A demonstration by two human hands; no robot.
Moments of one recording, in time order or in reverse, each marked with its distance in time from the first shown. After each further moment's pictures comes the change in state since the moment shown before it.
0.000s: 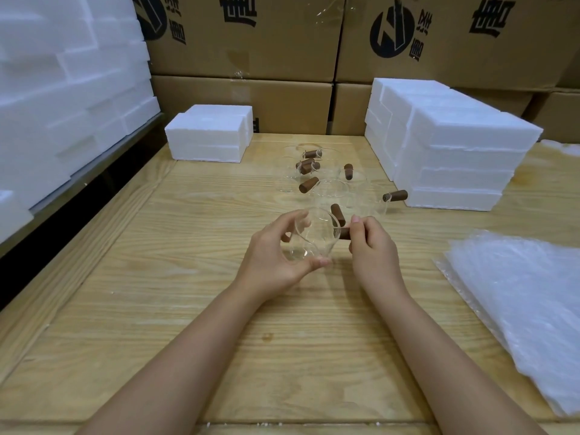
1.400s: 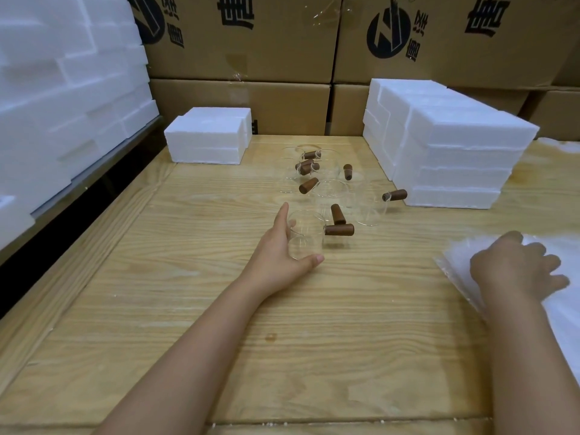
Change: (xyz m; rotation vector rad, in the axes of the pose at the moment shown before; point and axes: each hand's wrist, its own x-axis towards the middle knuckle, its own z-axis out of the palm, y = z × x) left_hand 0.011 -0.018 0.005 0.047 -0.214 -0.309; right_hand 0.023 0.030 -0.128 -0.990 0.341 0.610
